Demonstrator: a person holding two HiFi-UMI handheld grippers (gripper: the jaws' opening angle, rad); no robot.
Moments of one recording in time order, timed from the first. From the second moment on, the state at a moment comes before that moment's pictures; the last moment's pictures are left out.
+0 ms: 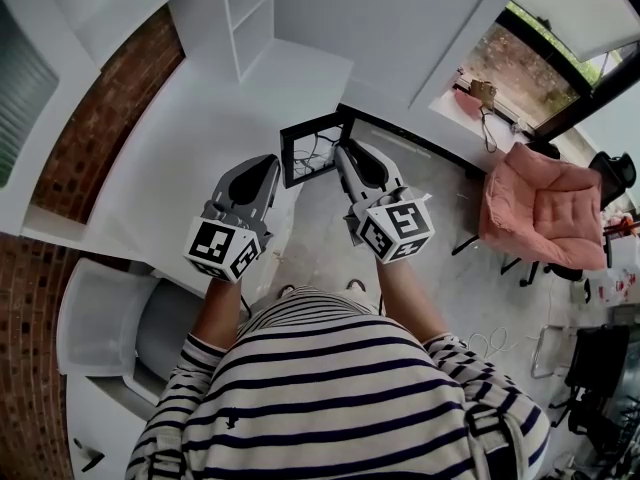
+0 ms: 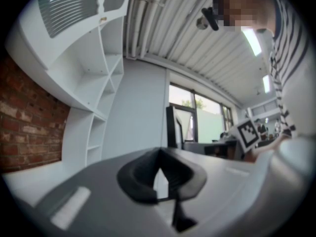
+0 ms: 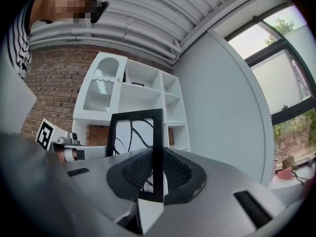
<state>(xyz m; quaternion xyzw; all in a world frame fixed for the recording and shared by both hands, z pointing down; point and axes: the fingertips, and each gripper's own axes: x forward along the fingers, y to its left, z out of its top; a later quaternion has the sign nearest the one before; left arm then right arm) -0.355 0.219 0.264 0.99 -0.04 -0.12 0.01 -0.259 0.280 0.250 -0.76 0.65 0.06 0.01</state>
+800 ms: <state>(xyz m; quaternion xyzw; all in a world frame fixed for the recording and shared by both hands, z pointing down) -0.335 0.201 0.257 0.99 -0.03 -0.12 0.01 -0.241 0.259 0.239 -0.76 0.64 0.07 -0.01</state>
